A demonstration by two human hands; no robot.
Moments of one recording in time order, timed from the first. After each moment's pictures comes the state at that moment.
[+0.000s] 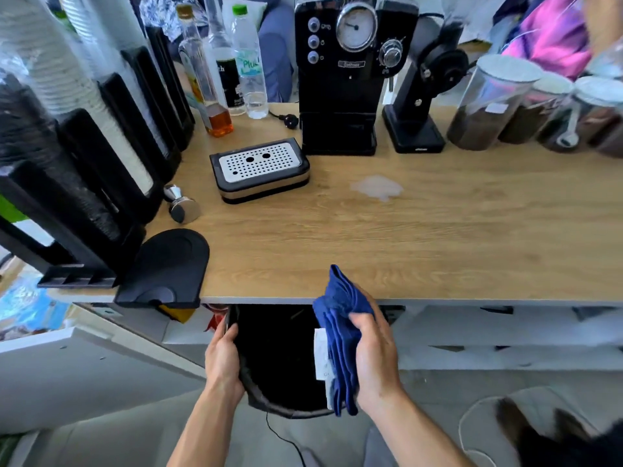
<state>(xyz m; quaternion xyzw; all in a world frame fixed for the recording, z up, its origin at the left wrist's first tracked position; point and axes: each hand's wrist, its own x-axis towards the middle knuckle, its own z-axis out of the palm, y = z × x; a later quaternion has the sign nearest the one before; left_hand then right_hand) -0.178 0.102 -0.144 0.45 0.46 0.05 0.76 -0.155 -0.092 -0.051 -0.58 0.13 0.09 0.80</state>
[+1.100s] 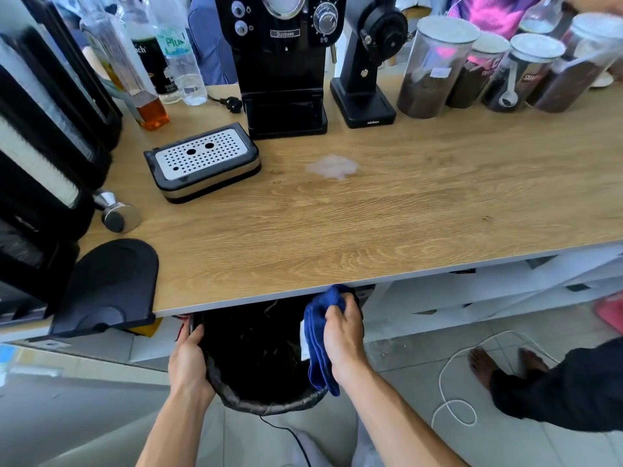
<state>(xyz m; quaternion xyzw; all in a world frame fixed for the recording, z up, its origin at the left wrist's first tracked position) -0.168 0.108 -0.144 0.46 0.46 0.02 0.76 -0.135 -0.098 -0.115 -0.72 0.25 0.06 0.64</state>
